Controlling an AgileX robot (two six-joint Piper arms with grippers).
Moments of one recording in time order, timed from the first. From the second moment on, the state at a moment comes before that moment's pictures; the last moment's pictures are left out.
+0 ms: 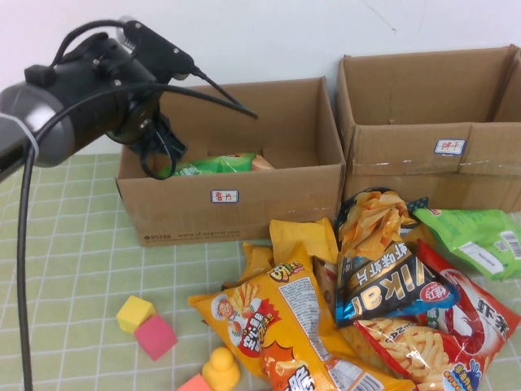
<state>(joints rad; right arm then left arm) 0.01 0.46 -0.33 0.70 0.70 -0.57 -0.39 1.87 -1.60 0.64 0.77 -0.29</state>
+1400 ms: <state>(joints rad) 0.10 0.52 -0.33 0.66 0.74 -0.58 -0.44 0.64 -0.53 0.08 0.55 0.14</state>
